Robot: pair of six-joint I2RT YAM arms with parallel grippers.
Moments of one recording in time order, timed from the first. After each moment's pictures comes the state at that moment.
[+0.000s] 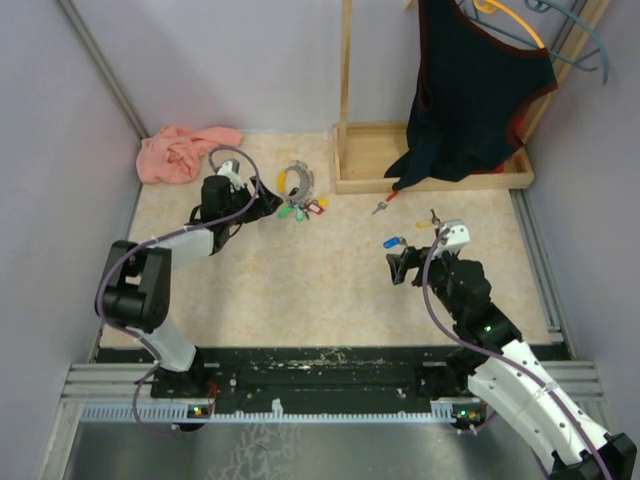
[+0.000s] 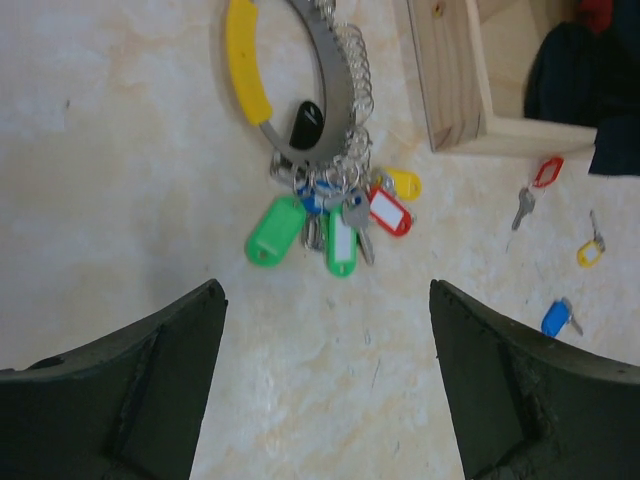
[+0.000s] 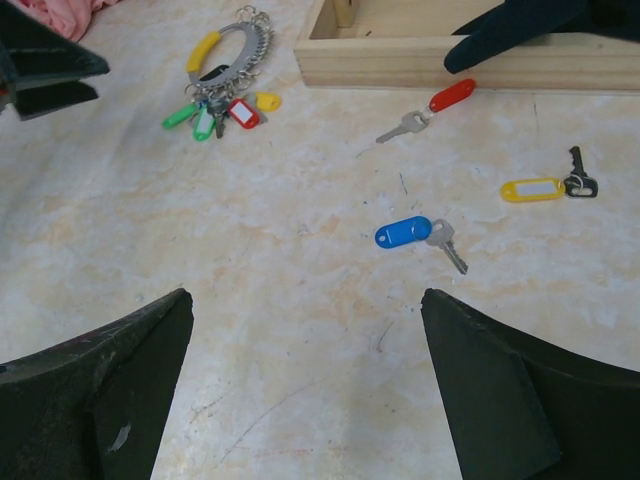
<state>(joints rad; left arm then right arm) -0.24 1.60 0.84 0.33 0.18 -0.52 0.50 0.48 0.39 -0.13 0.14 0.26</state>
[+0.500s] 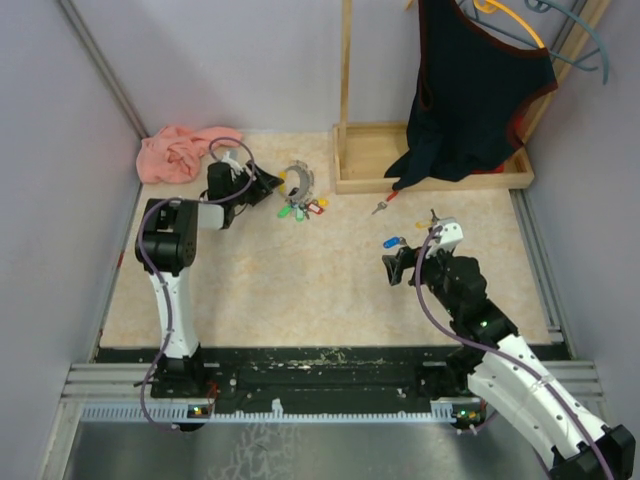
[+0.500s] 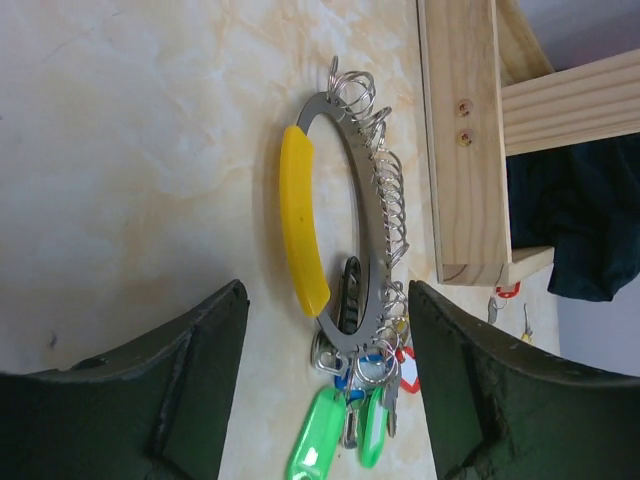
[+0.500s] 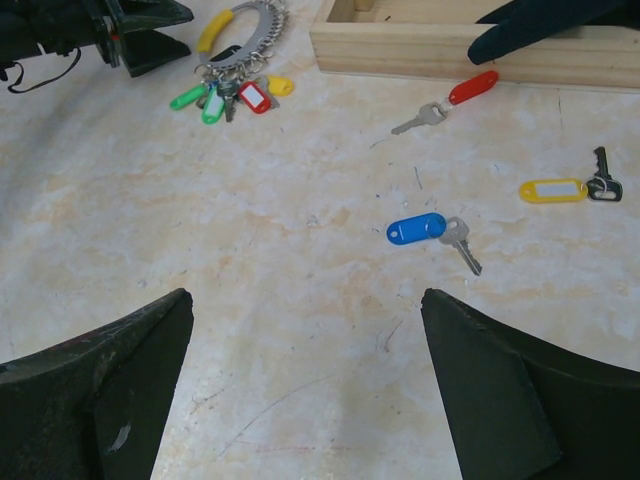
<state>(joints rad) -0.12 2.18 1.22 0.61 0.42 -0.78 0.50 0.53 0.39 -0.09 0.08 0.24</state>
